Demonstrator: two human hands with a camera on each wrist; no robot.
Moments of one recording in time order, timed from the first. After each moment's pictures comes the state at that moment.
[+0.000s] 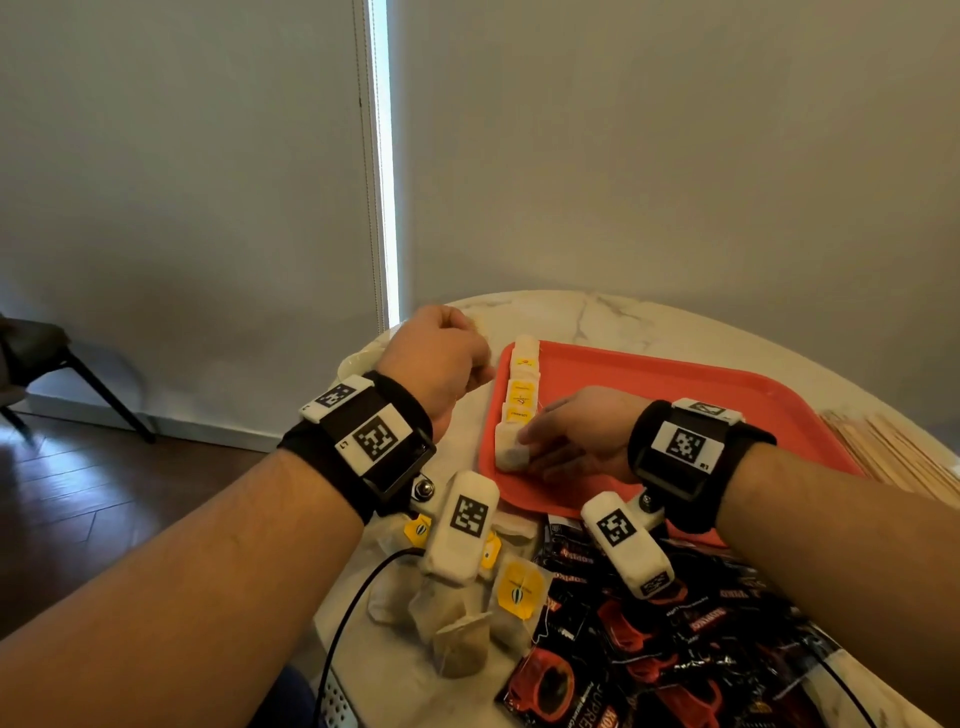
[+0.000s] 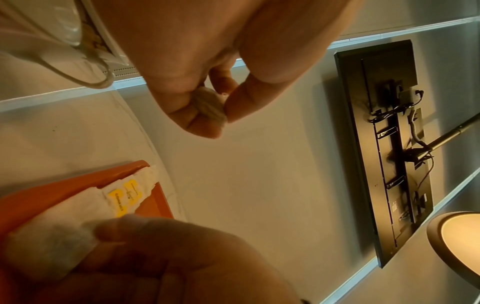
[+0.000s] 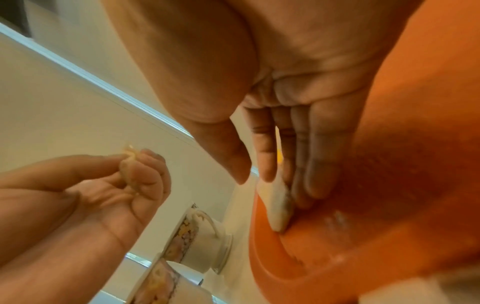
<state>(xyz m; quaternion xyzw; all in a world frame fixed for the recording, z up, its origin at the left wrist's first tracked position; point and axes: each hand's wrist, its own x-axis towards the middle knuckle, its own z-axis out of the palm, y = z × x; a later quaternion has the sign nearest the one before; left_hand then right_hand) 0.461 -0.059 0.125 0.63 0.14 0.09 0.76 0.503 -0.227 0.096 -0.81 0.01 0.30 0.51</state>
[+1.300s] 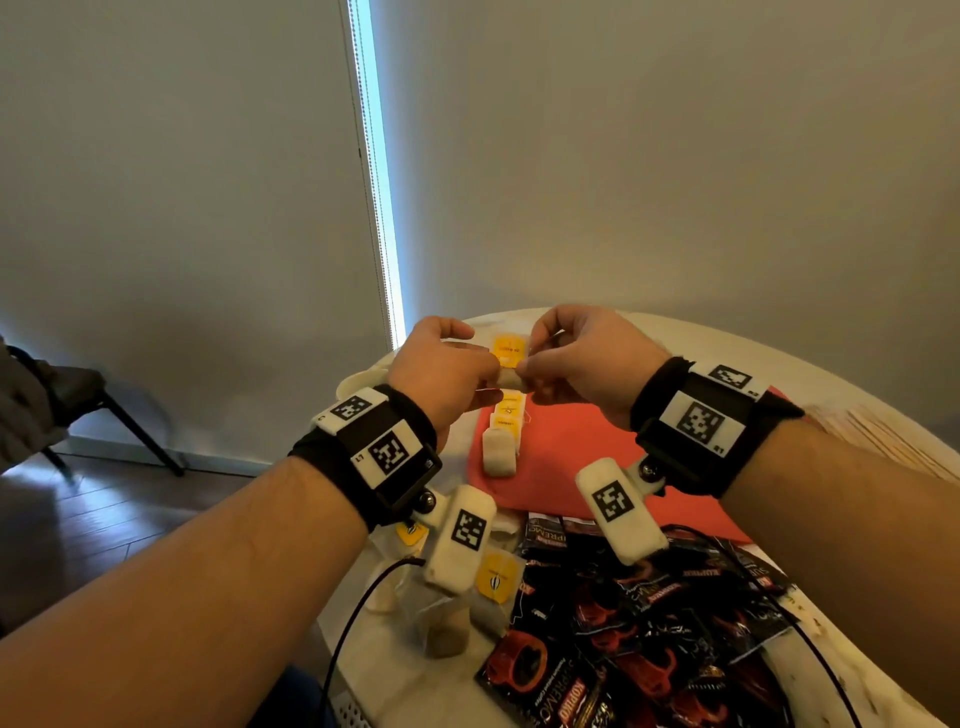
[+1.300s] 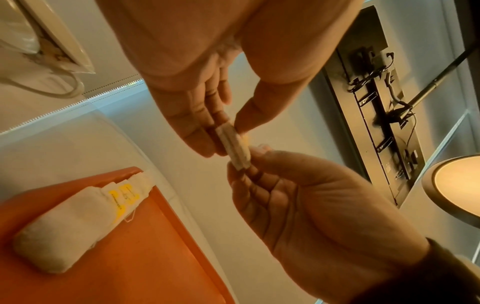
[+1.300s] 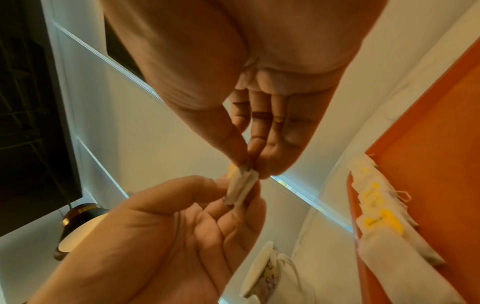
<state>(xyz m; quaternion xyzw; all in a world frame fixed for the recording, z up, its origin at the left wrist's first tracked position) 0.438 -0.086 0.142 0.68 0.11 0.09 0.72 0.478 -0.244 0.159 -0.78 -0.15 0.08 0.60</state>
